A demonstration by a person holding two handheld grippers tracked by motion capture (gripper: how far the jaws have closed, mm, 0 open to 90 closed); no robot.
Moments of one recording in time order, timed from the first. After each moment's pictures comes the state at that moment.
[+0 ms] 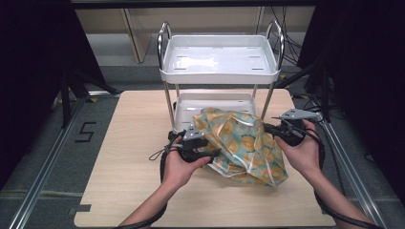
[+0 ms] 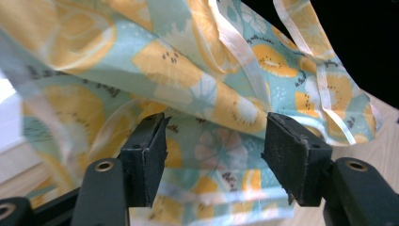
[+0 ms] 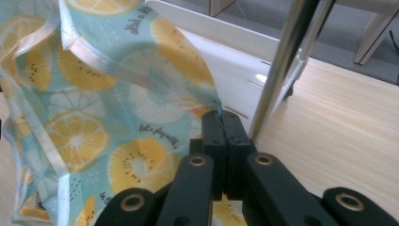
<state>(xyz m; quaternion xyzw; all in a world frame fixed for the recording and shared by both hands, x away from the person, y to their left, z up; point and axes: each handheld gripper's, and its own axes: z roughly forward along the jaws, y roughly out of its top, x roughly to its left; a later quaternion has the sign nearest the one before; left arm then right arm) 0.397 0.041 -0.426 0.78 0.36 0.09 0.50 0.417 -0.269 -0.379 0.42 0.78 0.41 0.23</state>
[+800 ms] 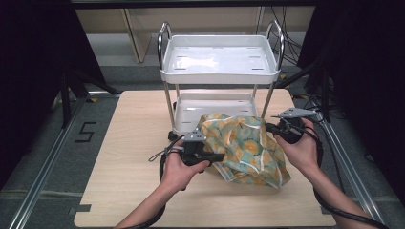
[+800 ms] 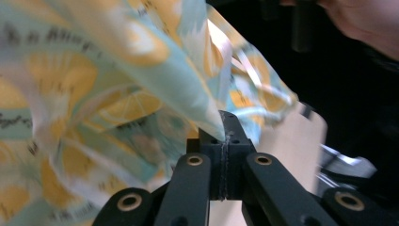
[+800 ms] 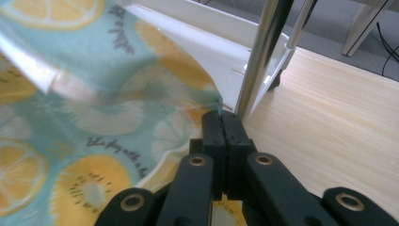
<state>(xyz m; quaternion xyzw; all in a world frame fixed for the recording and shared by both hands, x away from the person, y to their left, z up) 0.371 0.048 -0.402 0.79 0.33 -0.02 0.52 0.428 -0.271 -0.387 0.43 0.78 0.38 0.23</state>
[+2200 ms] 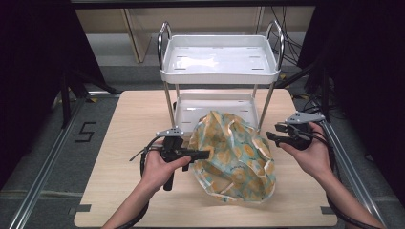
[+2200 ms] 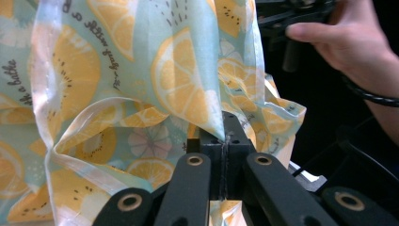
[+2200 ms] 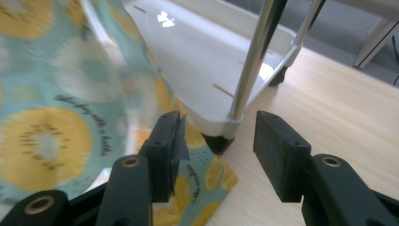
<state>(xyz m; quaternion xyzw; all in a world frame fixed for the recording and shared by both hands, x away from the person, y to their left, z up) 0.378 0.089 -0.402 0.75 0.35 -0.06 0.55 0.409 -0.290 -0.385 0.40 0.80 0.39 0.21</state>
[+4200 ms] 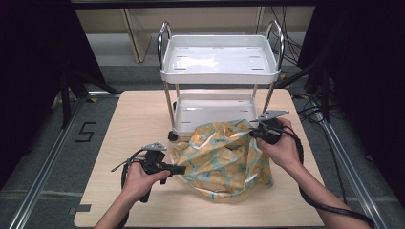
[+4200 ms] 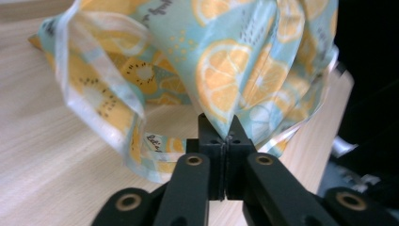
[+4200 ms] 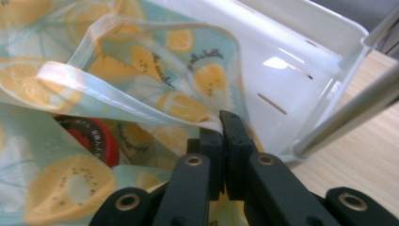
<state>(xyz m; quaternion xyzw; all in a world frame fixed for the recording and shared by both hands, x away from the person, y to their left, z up) 0.366 0.142 -0.446 0.80 0.39 -0.02 0.45 0.439 -0.225 -0.405 0.40 0.83 0.34 0.18</state>
